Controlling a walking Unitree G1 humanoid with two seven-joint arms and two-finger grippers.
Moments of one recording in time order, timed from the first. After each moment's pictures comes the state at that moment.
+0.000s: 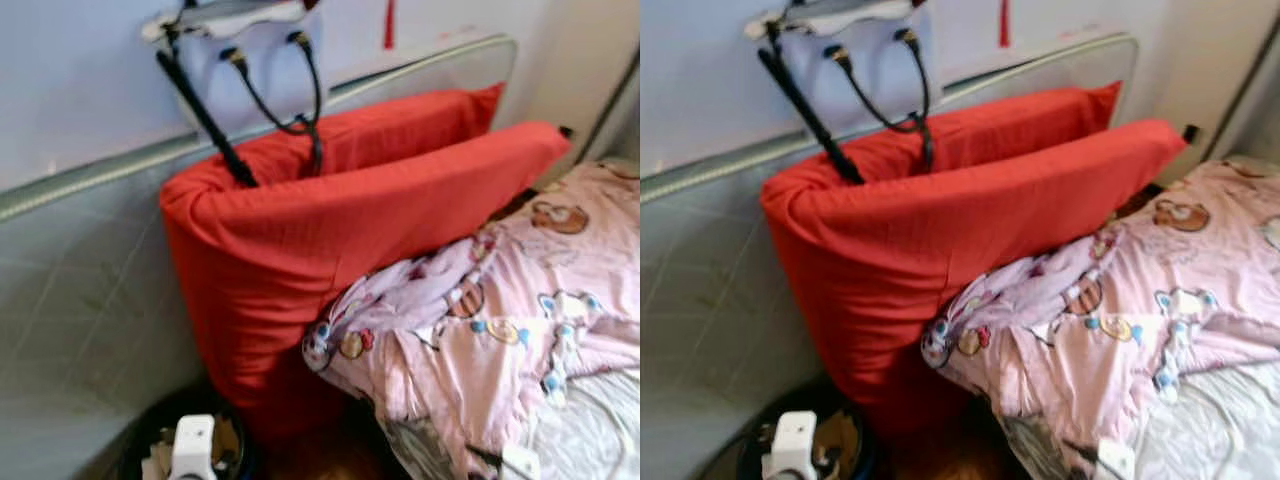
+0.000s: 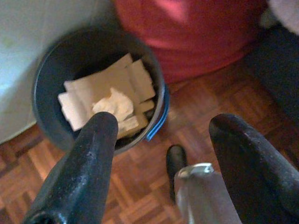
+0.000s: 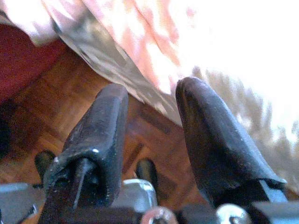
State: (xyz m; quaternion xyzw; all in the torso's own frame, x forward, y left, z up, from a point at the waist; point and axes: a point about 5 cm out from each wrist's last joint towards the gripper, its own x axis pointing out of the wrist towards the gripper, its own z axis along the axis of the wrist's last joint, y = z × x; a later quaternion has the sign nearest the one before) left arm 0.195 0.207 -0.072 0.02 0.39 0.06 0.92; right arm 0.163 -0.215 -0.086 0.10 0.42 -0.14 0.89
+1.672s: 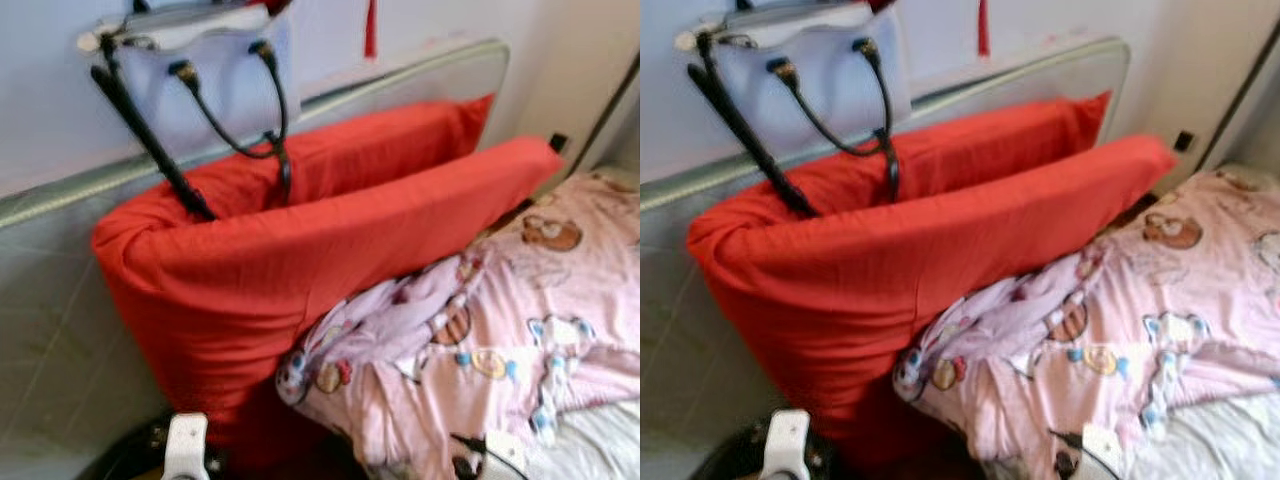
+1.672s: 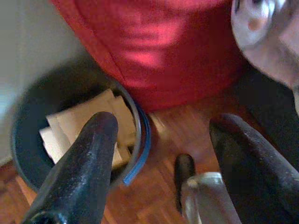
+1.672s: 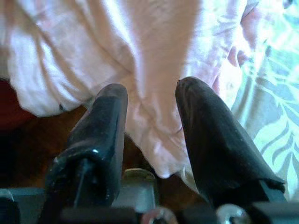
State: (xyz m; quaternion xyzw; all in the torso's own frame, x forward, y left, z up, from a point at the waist) left arm 0.201 0.211 -0.066 0.02 0.37 0.06 0.93; right arm 0.169 -0.208 -0.084 0.09 0.41 -0.11 0.90
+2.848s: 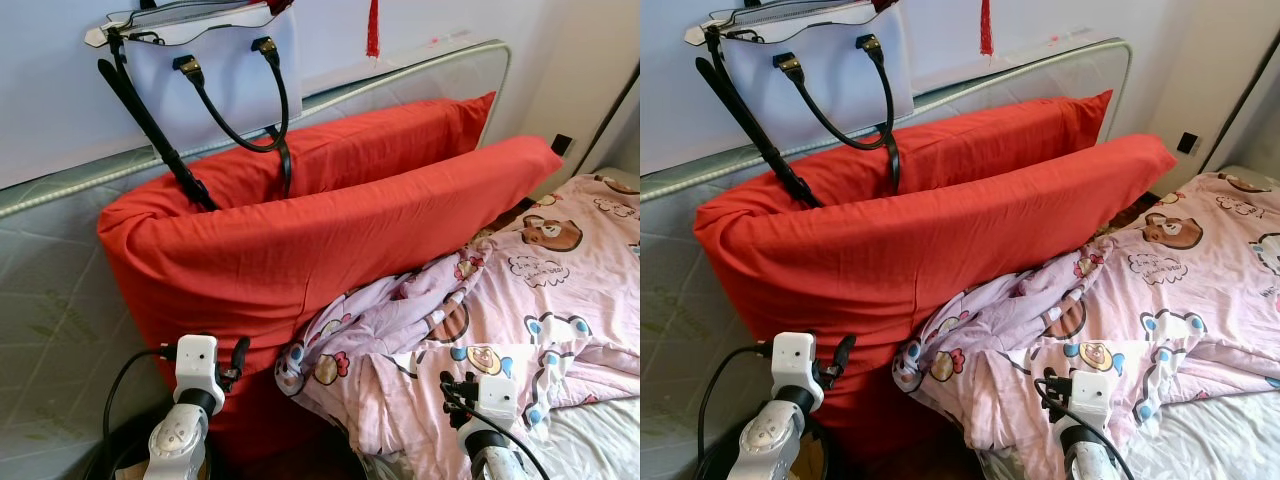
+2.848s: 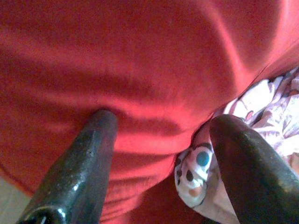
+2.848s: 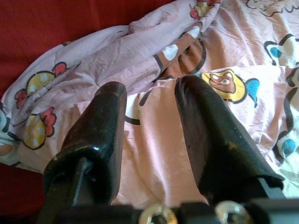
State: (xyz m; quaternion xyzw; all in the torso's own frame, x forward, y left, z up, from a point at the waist) left arm 0.264 0.194 0.014 0.02 0.08 -0.02 1.00; right arm 0.225 -0.190 -0.032 0.05 0.17 -0.05 0.98
